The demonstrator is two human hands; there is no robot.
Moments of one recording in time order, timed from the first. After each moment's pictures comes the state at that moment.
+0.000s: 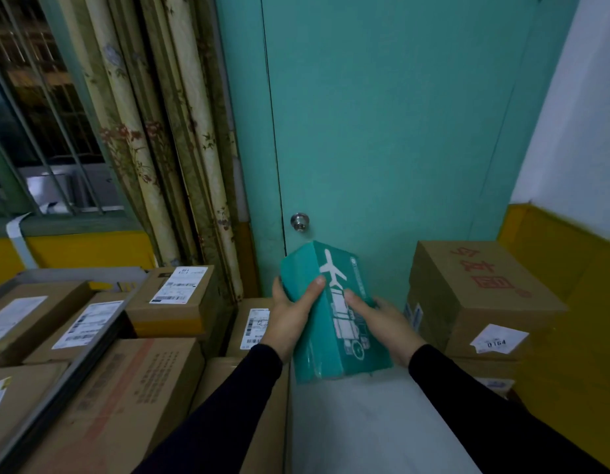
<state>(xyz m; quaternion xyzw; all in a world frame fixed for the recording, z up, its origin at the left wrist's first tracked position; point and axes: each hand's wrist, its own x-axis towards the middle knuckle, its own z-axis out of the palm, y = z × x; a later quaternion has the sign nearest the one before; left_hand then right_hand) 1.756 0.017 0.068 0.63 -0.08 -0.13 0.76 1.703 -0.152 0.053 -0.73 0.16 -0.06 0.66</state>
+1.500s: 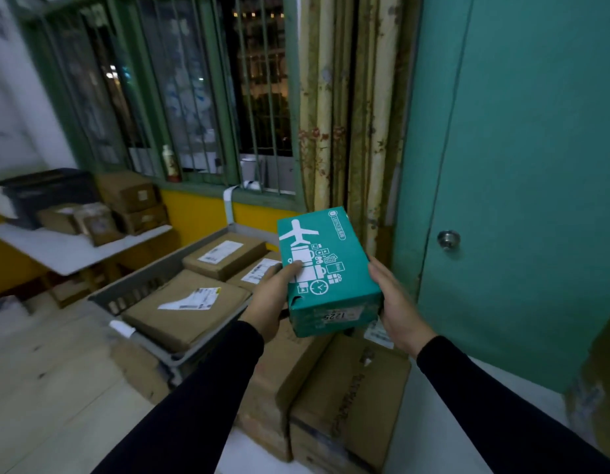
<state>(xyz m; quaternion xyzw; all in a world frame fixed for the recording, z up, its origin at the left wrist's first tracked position) 1.708 0.225 0.123 0.62 0.12 0.02 0.77 1.745 0.020 0.096 -0.64 -0.14 0.08 0.75</state>
